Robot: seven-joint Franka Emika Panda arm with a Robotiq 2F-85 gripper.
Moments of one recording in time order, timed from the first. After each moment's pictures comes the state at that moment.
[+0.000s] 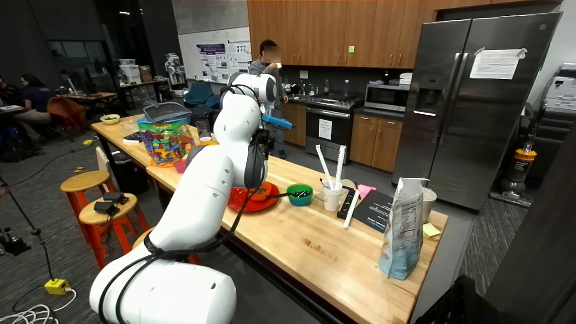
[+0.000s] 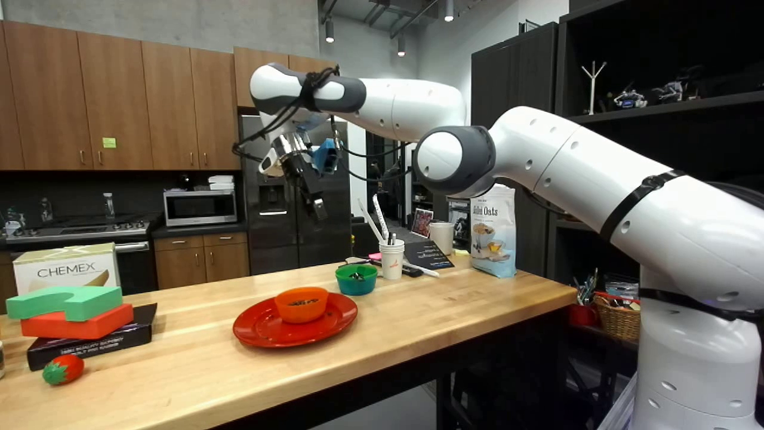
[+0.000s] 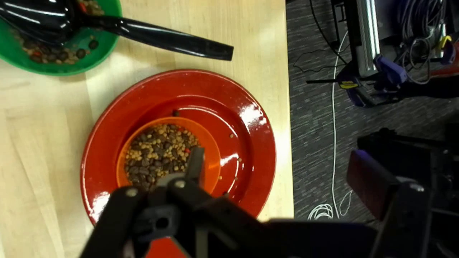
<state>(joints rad) 0.27 0.99 0.14 -0.37 -0.03 0.90 -0.92</state>
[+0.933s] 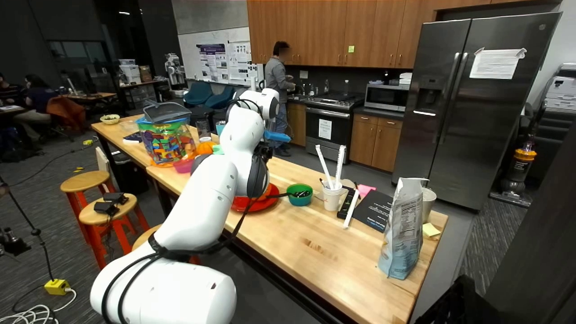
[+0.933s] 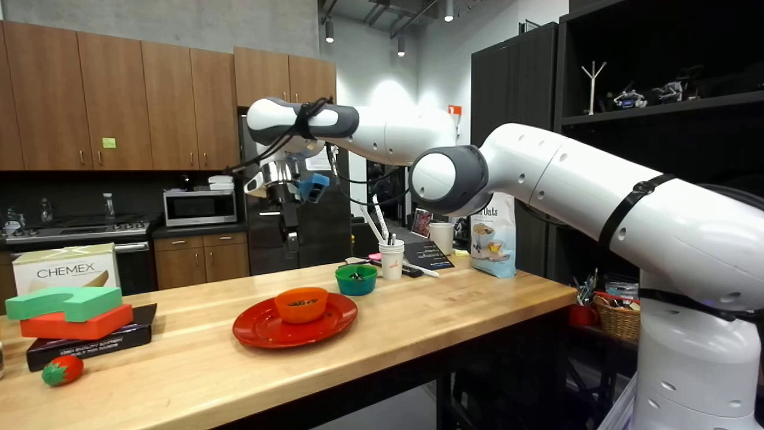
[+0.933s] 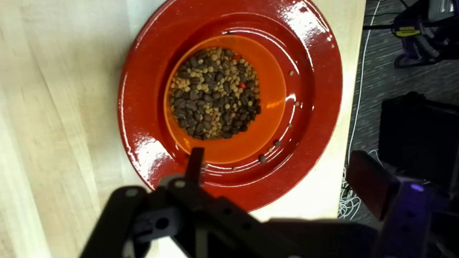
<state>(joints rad) 0.26 1.09 0.17 -0.37 0.05 1.15 -0.93</state>
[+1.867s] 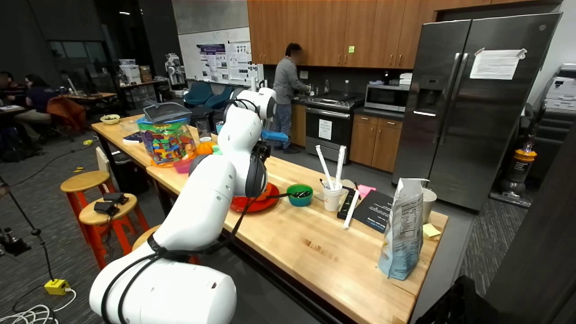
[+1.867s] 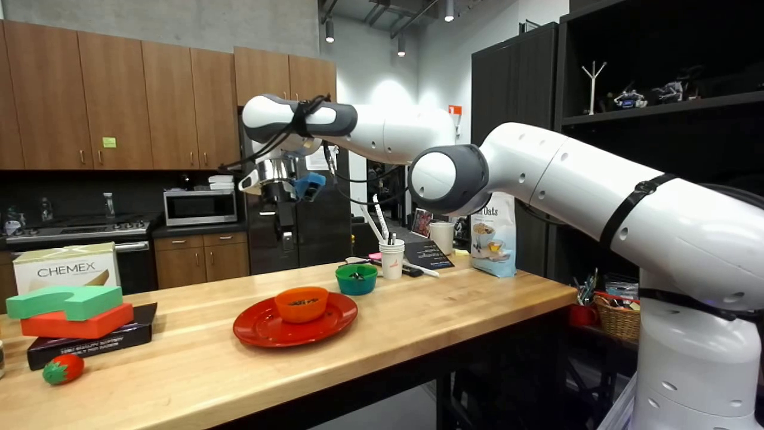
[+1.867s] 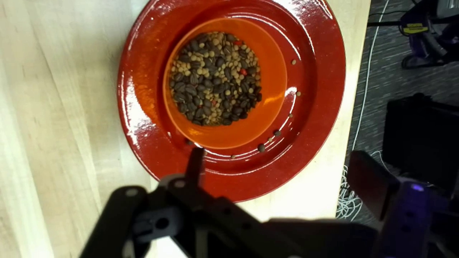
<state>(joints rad) 0.28 1.09 0.17 -0.37 0.05 1.16 -0.94</state>
